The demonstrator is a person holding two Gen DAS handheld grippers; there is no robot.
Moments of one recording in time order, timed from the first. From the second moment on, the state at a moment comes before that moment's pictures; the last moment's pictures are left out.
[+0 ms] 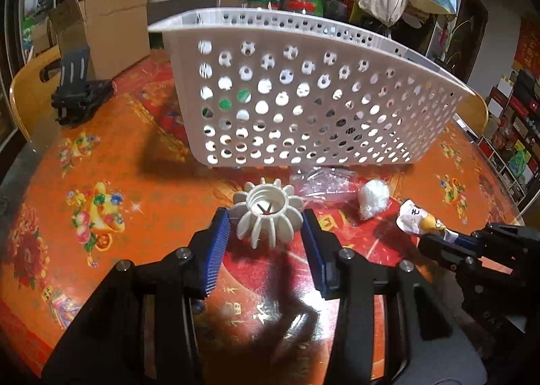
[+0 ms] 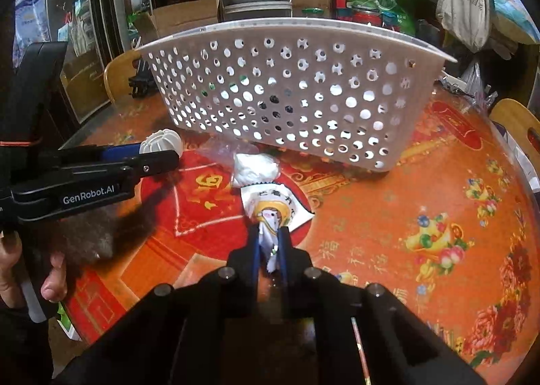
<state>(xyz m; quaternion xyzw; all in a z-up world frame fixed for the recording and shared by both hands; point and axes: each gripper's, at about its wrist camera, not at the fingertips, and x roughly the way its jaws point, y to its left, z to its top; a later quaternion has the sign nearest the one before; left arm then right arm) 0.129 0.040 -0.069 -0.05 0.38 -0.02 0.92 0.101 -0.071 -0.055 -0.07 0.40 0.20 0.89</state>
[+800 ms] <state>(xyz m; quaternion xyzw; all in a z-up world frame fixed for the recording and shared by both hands) 0.084 0.046 0.013 -0.03 0.31 -0.02 0.95 0.087 -0.111 0.022 -0.04 0.32 0.21 0.92</state>
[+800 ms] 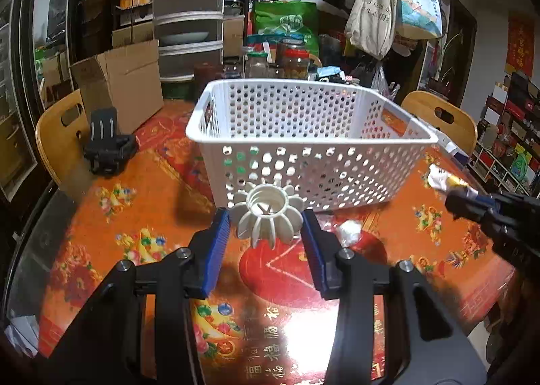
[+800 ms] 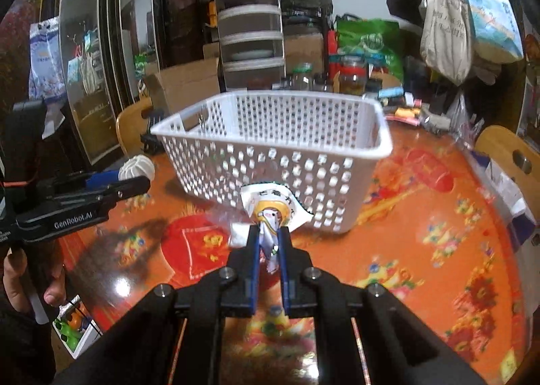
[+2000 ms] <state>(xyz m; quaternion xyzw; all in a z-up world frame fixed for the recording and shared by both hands) 0.309 0.029 0.046 -0.03 0.45 -0.01 0.89 0.269 -0.084 0.065 -0.08 0.42 0.18 0.89</state>
